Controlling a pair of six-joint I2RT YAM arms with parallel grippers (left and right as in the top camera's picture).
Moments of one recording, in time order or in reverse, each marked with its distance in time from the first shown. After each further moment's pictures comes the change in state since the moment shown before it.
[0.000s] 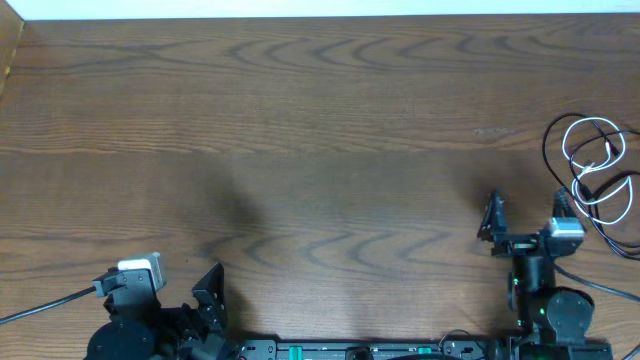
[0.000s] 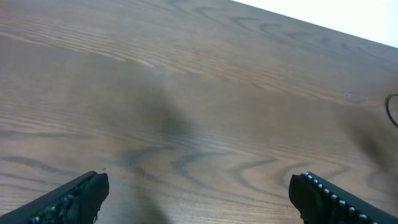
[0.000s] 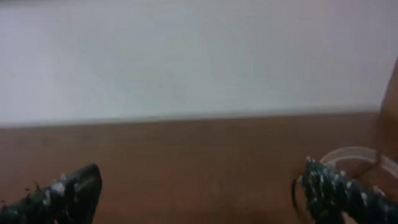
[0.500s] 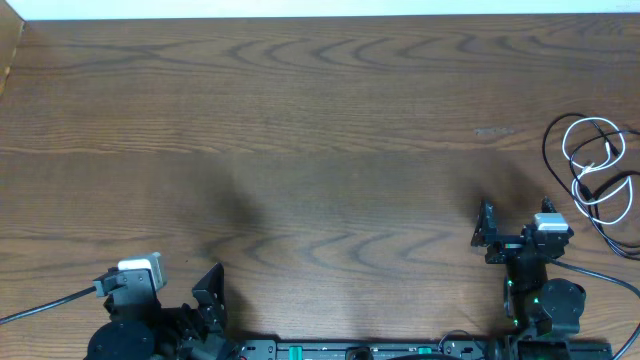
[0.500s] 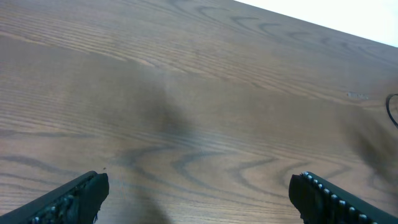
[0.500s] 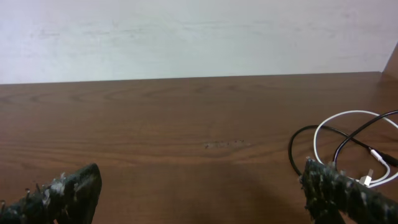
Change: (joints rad) left arm 0.000 0.000 0.000 -0.002 0.000 0.000; right arm 0.009 0.001 -0.002 -0.132 0.009 -0.029
